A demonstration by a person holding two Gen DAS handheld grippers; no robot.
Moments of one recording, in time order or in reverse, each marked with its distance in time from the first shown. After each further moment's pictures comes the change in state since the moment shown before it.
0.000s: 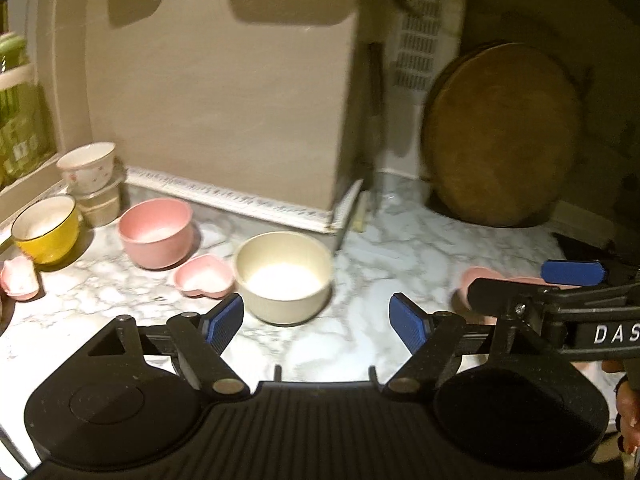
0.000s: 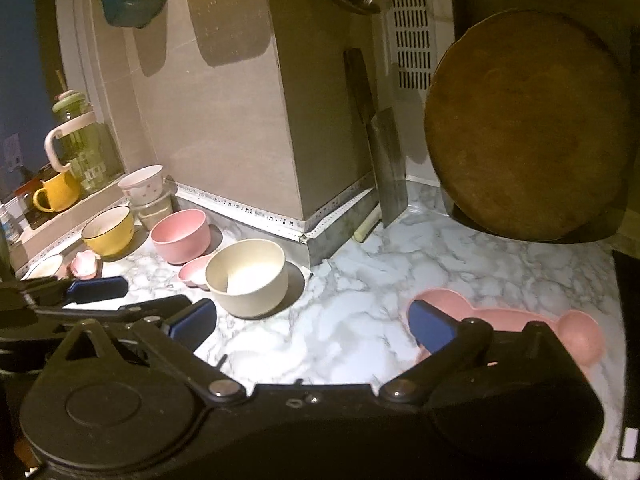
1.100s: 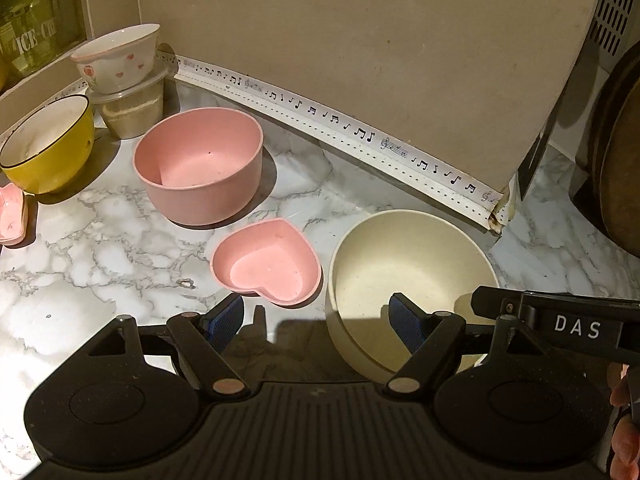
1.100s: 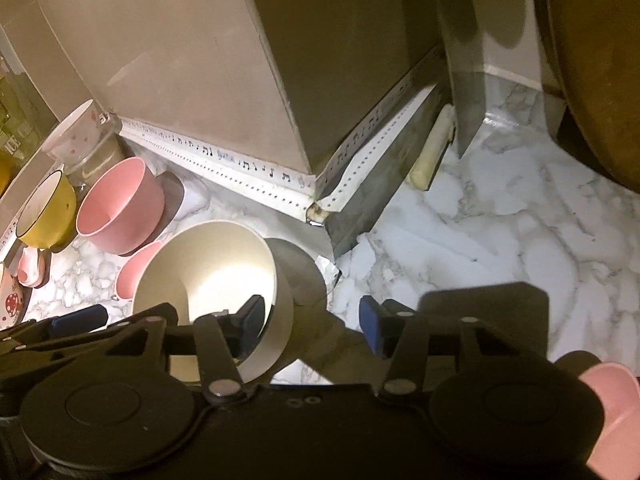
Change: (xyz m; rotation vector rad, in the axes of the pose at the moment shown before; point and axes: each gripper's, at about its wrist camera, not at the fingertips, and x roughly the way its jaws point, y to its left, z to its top) left arm 0.164 0.059 0.030 -0.216 0.264 0.209; right arm 0.213 0.003 0.043 0.074 0.363 0.070
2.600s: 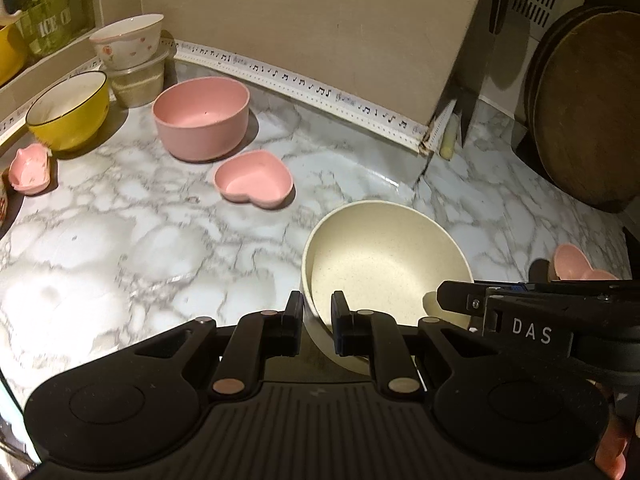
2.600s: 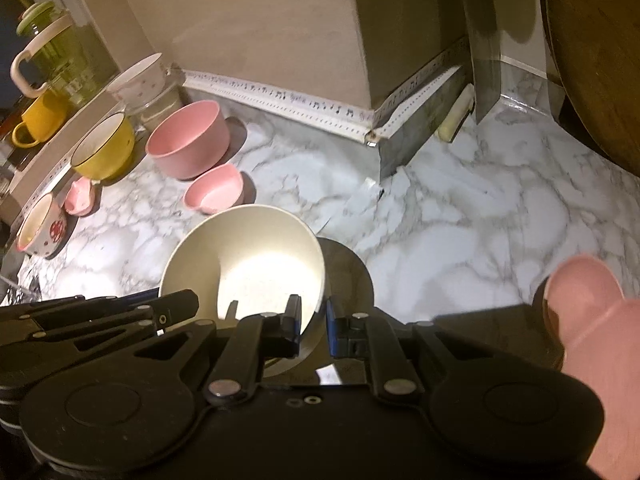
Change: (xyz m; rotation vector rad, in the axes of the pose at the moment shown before) left arm -0.084 0.001 -0.067 0.035 0.042 -0.071; right arm -0.069 0.035 -0.067 -0.086 0.045 0.037
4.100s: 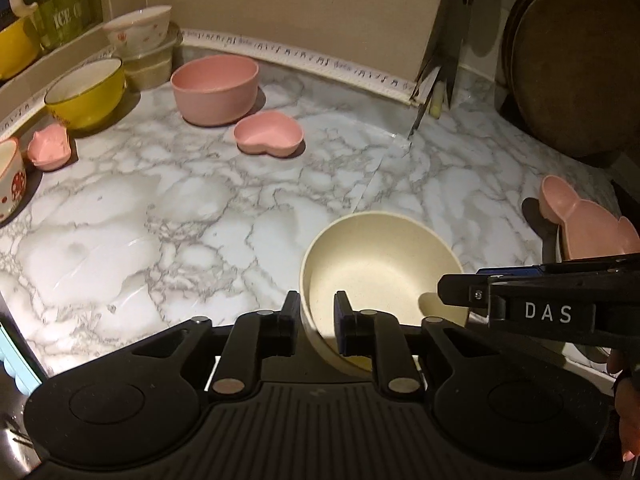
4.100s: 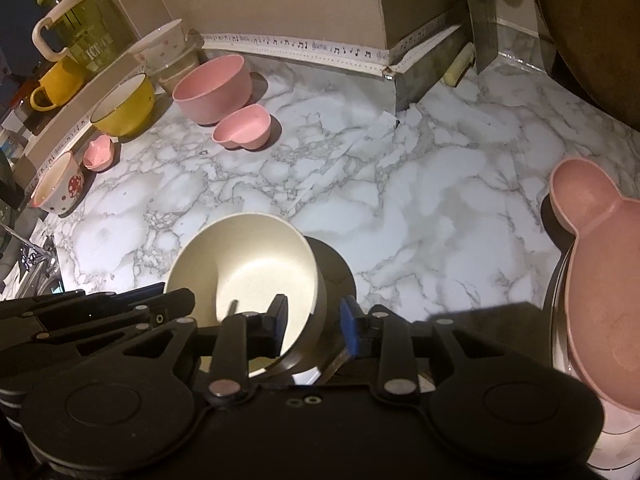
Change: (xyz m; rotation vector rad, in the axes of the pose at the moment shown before) left arm -0.029 0.017 -0.050 0.070 0.001 -0.005; right arm -0.021 0.023 -0.052 0.014 0.038 0.004
